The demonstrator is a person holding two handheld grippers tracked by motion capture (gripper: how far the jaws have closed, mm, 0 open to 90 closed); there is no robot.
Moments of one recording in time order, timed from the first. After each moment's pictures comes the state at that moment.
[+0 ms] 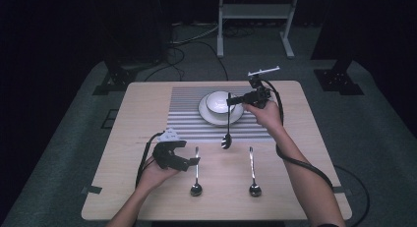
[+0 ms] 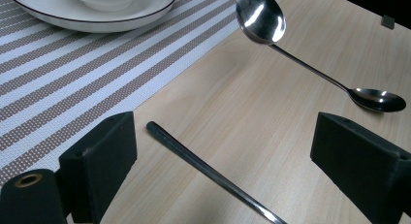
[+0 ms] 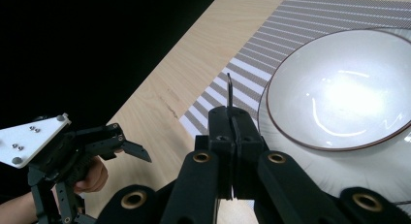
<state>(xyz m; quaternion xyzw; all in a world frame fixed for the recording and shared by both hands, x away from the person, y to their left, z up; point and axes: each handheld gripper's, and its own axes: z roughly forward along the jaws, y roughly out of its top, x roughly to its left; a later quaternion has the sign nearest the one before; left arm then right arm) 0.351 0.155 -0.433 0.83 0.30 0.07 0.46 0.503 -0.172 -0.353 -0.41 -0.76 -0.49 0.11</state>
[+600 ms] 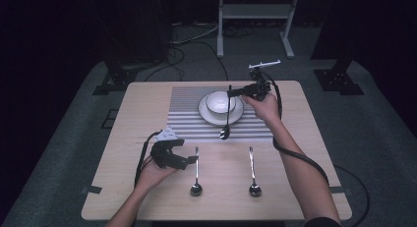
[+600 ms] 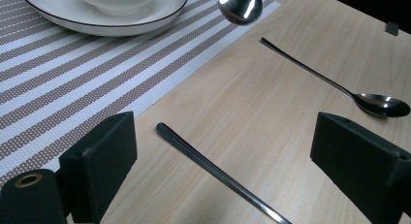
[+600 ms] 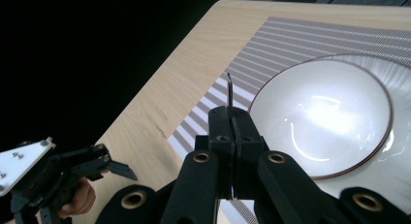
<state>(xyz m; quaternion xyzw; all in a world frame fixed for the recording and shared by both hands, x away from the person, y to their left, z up) 0.352 0.159 -0.431 0.83 0.31 0.07 0.47 0.523 -0.173 -0.344 -0.43 -0.75 -0.50 0.09</state>
